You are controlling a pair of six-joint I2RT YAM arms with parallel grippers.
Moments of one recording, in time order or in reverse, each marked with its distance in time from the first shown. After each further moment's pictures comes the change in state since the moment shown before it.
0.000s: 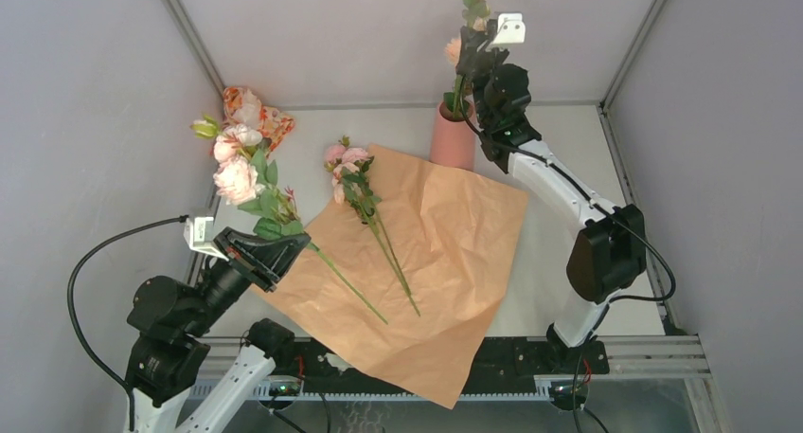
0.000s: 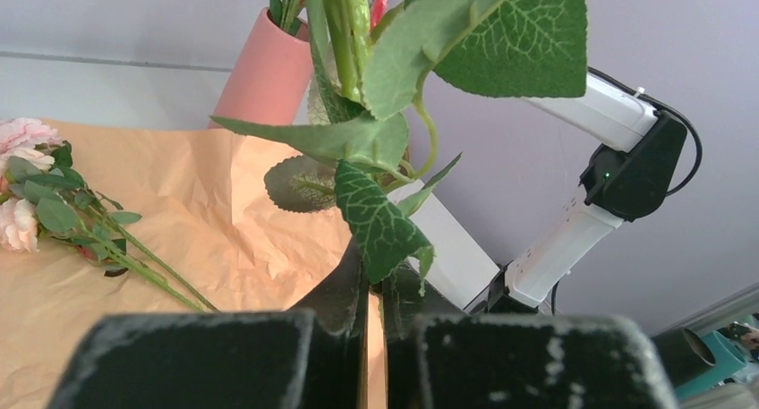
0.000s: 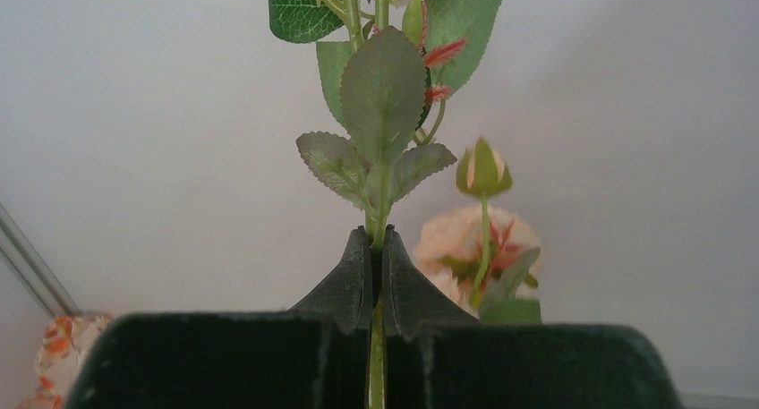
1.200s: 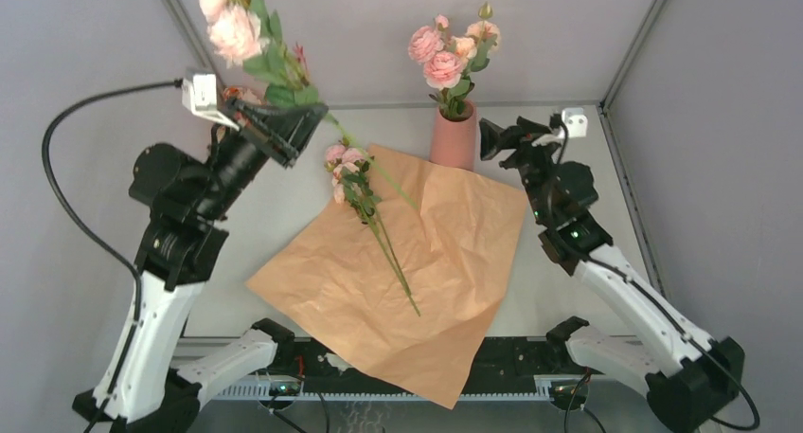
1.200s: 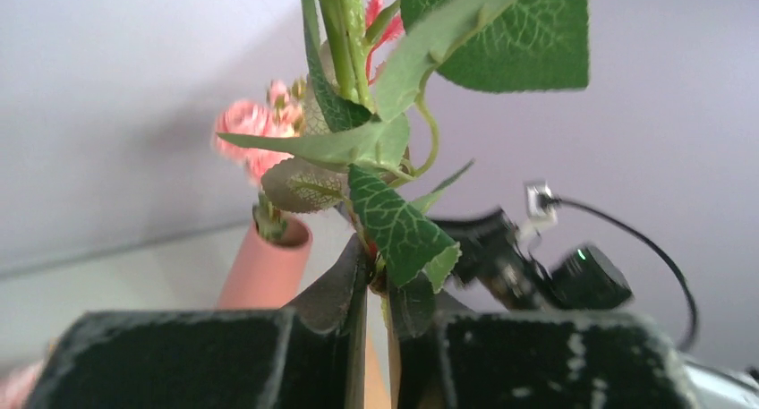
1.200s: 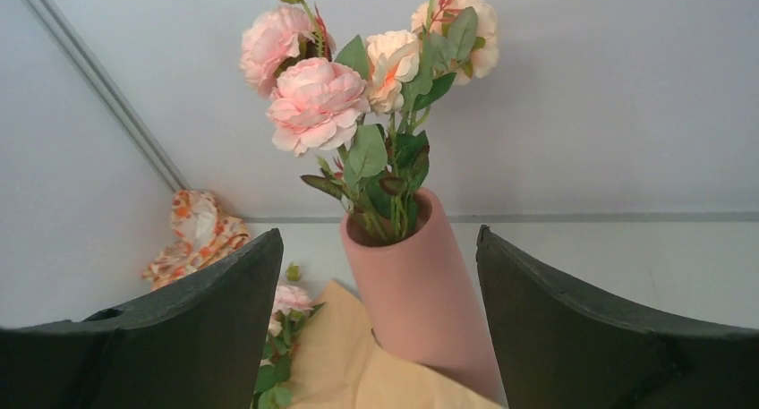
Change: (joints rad) left arm 0.000 0.632 0.500 0.276 -0.029 0.061; right arm 0.053 -0.690 -0.691 -0.200 -0.041 0.195
